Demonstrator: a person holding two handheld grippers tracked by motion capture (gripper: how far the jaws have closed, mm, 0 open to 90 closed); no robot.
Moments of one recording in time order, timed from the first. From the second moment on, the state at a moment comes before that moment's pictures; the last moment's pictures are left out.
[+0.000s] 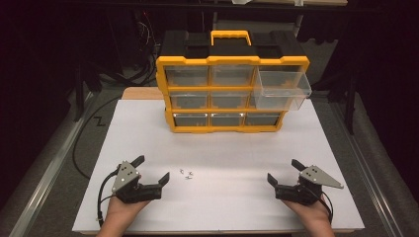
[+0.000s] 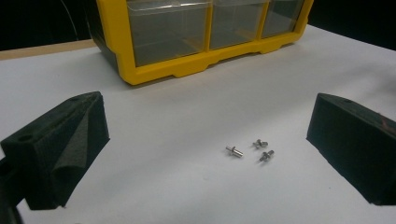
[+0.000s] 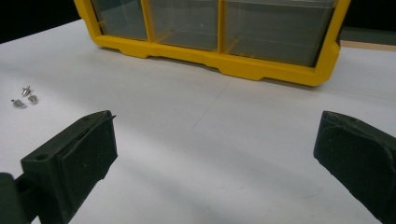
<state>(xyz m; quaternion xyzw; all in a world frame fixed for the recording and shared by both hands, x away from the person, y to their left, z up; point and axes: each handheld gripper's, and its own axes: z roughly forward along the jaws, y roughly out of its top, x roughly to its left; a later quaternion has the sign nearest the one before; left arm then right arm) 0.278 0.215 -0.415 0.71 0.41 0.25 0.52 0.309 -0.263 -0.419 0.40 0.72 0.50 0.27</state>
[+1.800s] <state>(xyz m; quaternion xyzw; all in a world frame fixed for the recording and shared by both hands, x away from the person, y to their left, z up) 0.278 0.211 -0.415 0.71 0.39 0.25 0.52 0.358 -0.072 -0.428 0.31 0.82 0.46 0.13</state>
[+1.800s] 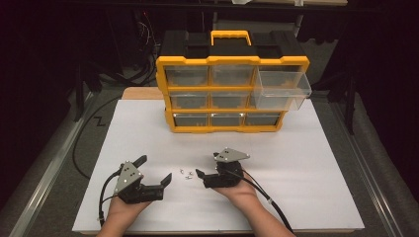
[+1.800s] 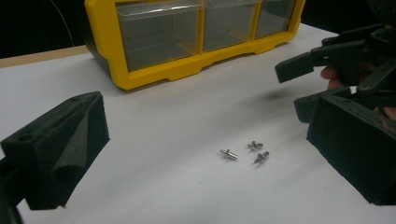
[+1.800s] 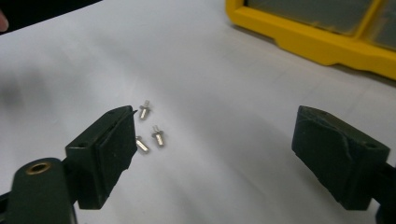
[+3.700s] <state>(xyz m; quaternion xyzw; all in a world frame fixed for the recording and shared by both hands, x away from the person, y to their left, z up) 0.280 0.209 -0.417 0.71 0.39 0.25 0.52 0.357 -0.090 -0.402 0.25 0.88 0.38 0.11</state>
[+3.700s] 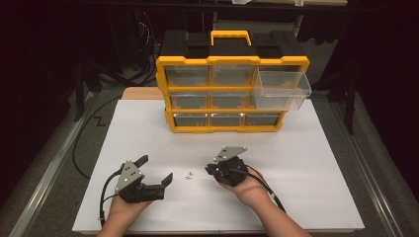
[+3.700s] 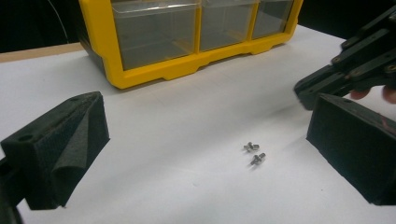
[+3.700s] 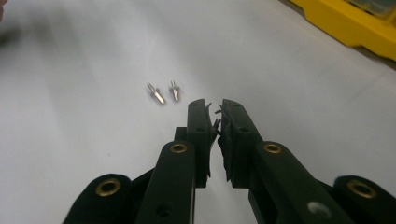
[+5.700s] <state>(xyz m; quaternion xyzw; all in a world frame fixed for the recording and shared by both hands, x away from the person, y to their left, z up) 0.279 0.208 -0.417 0.71 0.38 0.25 0.53 0.370 -0.220 -0.257 0.21 0.96 0.17 0.02</state>
